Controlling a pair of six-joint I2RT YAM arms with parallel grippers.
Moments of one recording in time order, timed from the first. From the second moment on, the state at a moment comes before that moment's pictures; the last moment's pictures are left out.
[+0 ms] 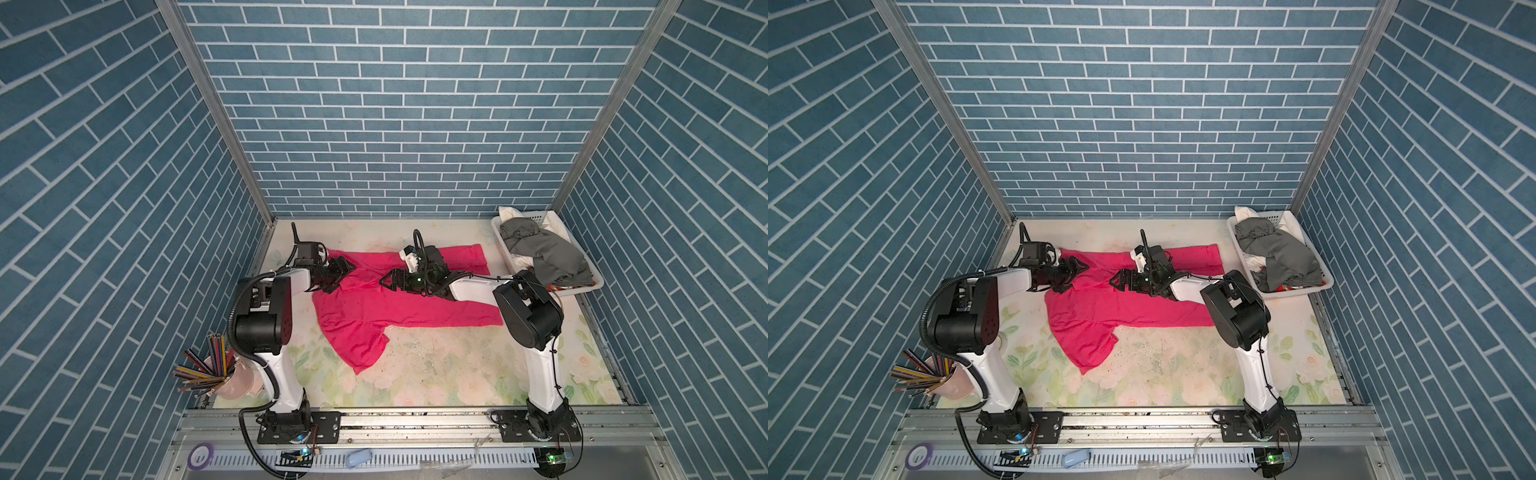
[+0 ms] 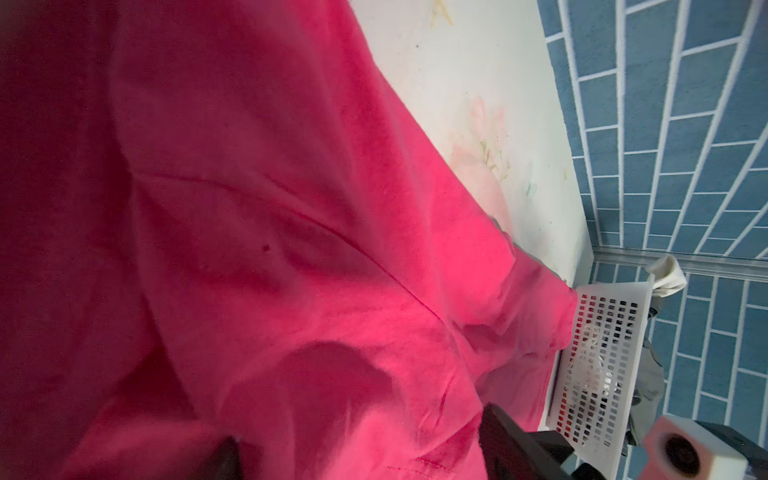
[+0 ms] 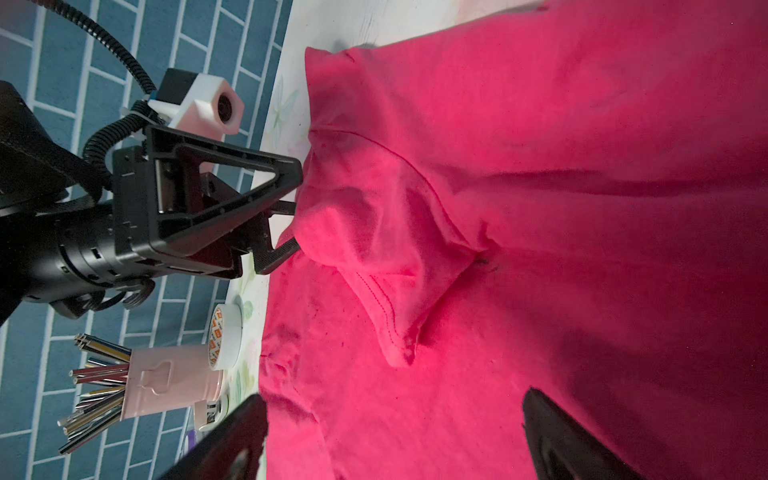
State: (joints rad) left arm 0.01 1.89 1.08 -0.07 0.58 -0.73; right arm 0.70 2.10 1.30 0.16 -0.52 0.68
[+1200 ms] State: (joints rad) left arm -0.01 1.57 0.87 -0.01 0.77 -0.90; right arm 0.69 2.13 1.33 0.26 -0.58 0.78
